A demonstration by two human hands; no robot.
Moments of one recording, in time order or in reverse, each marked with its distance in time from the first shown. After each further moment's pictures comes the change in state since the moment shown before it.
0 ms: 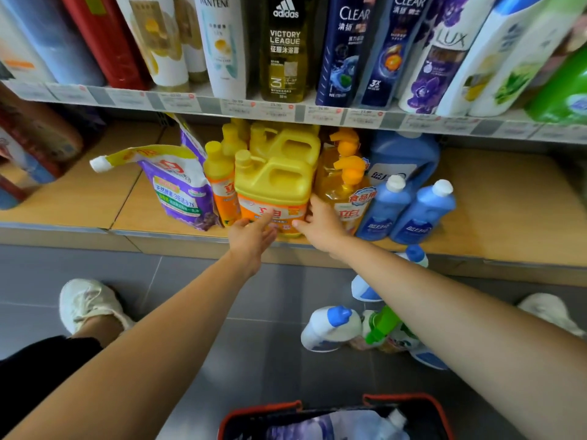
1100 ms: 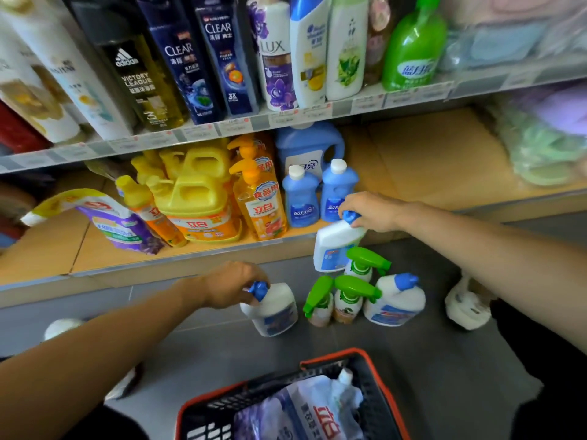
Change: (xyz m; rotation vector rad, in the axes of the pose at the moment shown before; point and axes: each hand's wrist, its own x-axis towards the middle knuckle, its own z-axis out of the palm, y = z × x) left_hand -0.106 -0.018 0.053 2.032 -1.062 0.498; right_hand -0.065 0.136 -0.232 -0.771 -0.256 -0.224
